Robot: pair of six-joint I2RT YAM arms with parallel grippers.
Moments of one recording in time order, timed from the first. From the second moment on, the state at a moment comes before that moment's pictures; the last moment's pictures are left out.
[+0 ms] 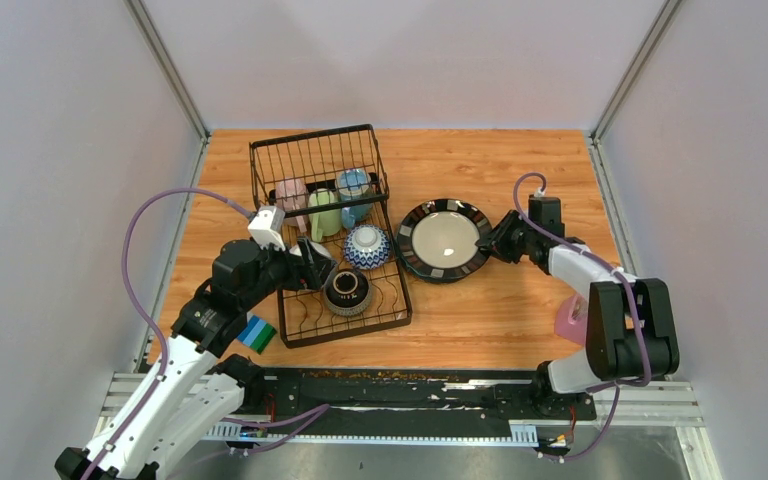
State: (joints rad) left arm -0.47 0.62 0.65 -0.40 0.10 -0.47; right arm 0.06 1.47 0.73 -0.07 -0.33 0.72
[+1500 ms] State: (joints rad) left arm -0.47 0.65 0.65 -0.38 0.13 -0.47; right arm 0.01 1.46 0.58 0.18 -0.42 0.88
